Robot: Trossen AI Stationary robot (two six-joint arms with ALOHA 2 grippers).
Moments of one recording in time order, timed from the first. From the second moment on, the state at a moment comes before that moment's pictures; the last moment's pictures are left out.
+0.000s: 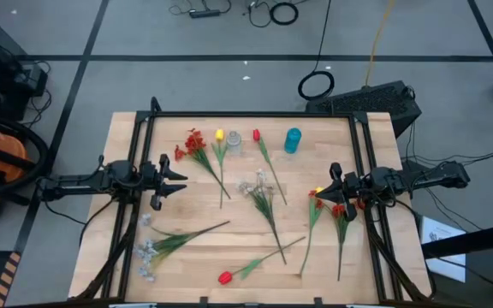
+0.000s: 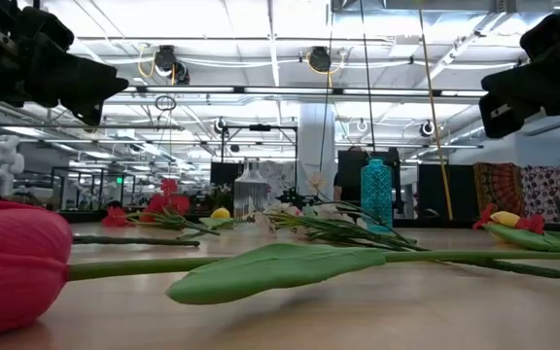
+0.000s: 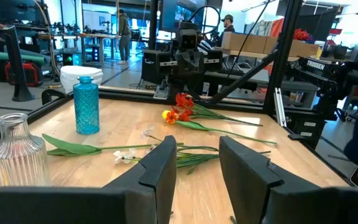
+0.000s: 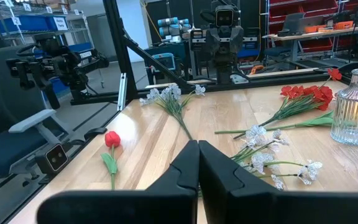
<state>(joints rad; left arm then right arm) 0.04 0.01 0.00 0.03 0.10 -0.10 0.17 0.09 0.02 0.05 0.01 0.17</state>
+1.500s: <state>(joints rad) 0.04 0.01 0.01 0.18 0.03 -0.13 0.17 0.09 0.02 0.08 0.47 0.27</state>
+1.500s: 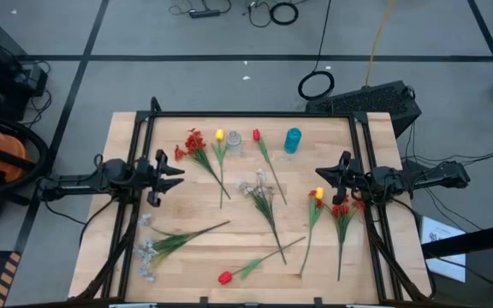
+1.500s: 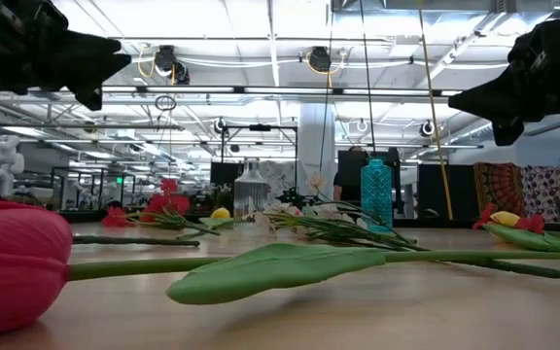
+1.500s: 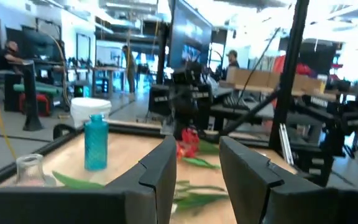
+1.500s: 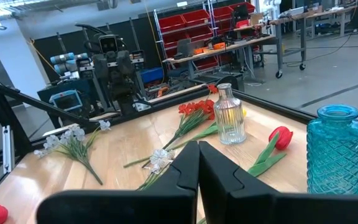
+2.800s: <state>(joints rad) 0.15 1.35 1.25 -1.07 -0.47 -1.04 0.17 0.09 0.02 0.08 0.47 0.27</state>
